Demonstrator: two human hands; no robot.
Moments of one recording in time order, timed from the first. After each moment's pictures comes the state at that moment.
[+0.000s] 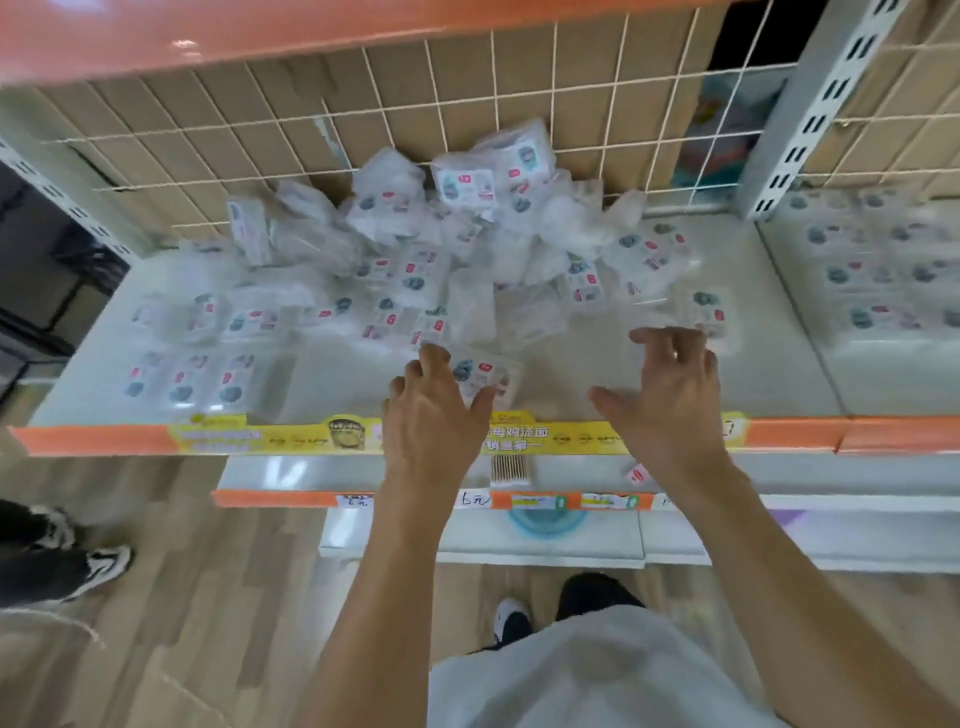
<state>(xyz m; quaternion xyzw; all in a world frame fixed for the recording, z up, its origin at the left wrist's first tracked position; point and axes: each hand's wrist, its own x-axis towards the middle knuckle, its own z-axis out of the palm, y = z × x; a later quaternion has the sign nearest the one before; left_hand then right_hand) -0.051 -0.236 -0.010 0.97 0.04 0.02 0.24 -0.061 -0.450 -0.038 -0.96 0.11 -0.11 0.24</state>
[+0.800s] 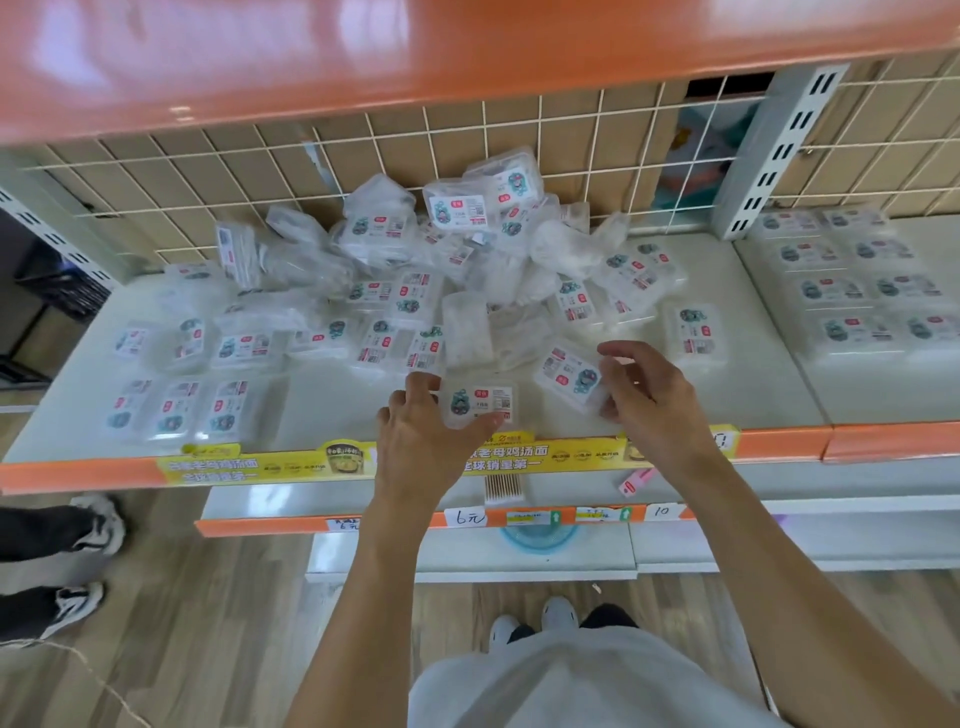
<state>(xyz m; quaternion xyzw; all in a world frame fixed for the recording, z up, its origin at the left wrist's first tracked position) -0.044 -0.220 -0.004 0.94 0.06 -0.06 0.33 -0.059 -0.442 -0.011 -0.82 0.17 -0.03 0.55</state>
